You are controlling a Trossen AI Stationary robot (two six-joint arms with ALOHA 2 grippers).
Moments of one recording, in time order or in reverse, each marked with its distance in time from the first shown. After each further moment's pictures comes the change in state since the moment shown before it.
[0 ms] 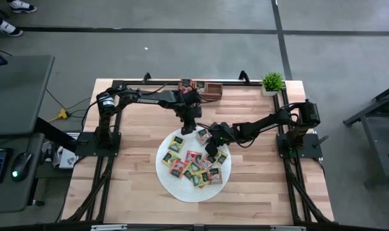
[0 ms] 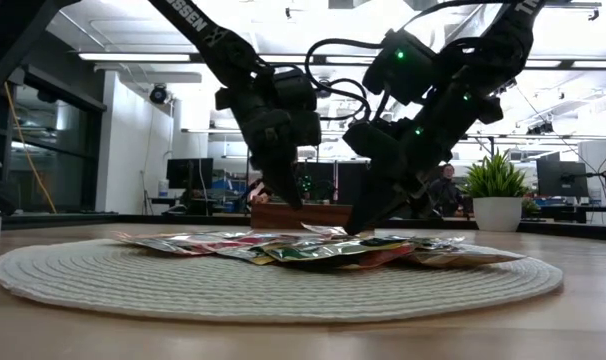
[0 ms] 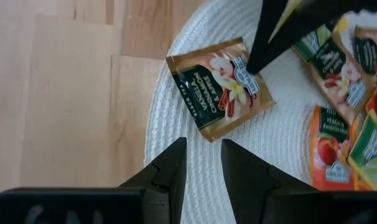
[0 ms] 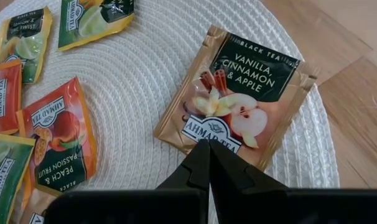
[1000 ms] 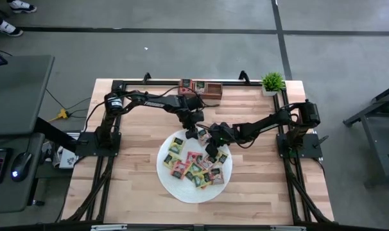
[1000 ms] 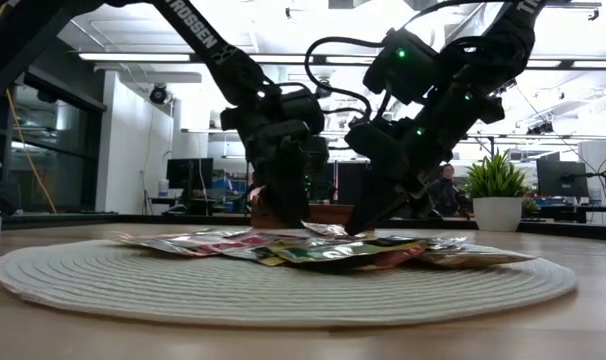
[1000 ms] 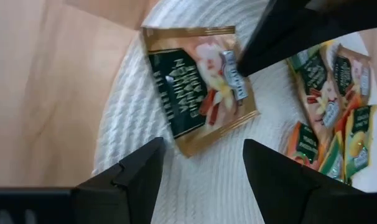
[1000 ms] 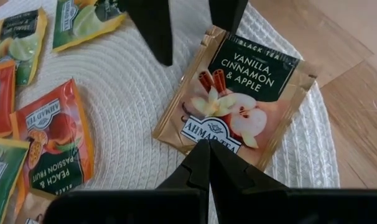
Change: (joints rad) left arm -0.034 0.095 0.001 0.053 0.129 -0.241; right arm 0.001 0.001 -0.001 0.009 0.016 -0.028
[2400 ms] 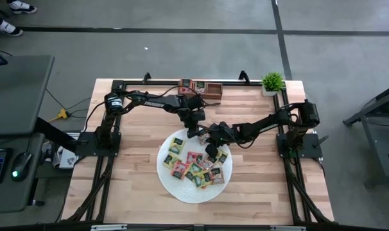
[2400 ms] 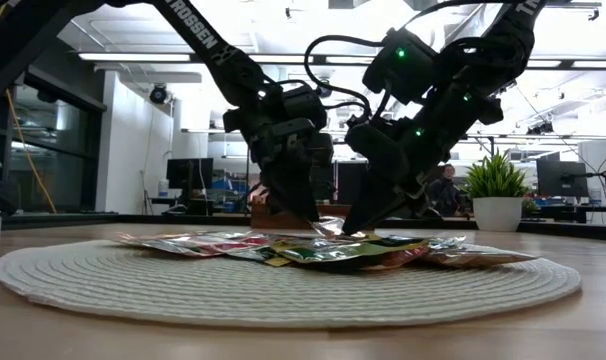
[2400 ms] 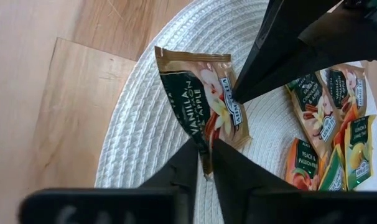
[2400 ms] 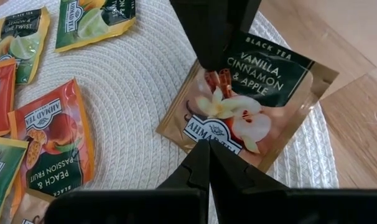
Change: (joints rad) left arm 0.002 0.001 0.000 0.064 -0.002 -0.002; right arm 0.000 0.001 -0.001 0.031 0.003 -0.045
